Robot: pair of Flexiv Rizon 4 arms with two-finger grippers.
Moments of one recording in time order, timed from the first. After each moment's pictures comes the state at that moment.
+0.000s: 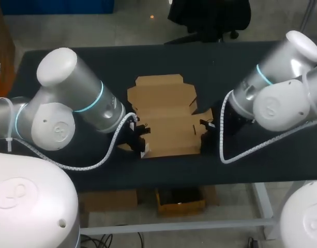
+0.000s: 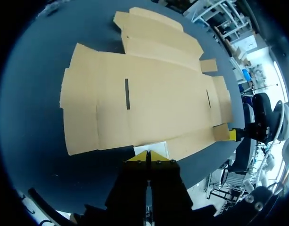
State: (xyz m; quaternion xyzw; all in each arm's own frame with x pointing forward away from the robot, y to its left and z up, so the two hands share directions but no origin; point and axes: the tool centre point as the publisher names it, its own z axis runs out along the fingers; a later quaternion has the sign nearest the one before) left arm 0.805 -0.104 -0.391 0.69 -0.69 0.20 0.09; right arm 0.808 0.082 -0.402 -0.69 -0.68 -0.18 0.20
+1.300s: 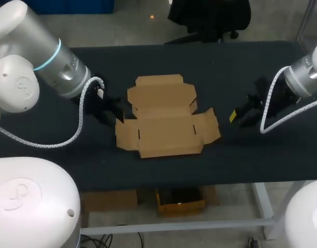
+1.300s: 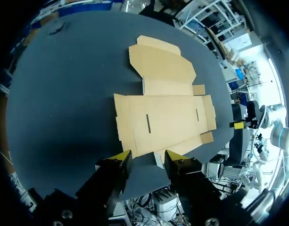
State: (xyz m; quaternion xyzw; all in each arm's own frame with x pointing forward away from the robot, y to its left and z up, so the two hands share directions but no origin) left arm 0.843 -0.030 -0.303 0.67 -0.70 0.21 0.10; right arm 0.845 -0.018 -0.332 -0.64 -0.68 -0.26 0.26
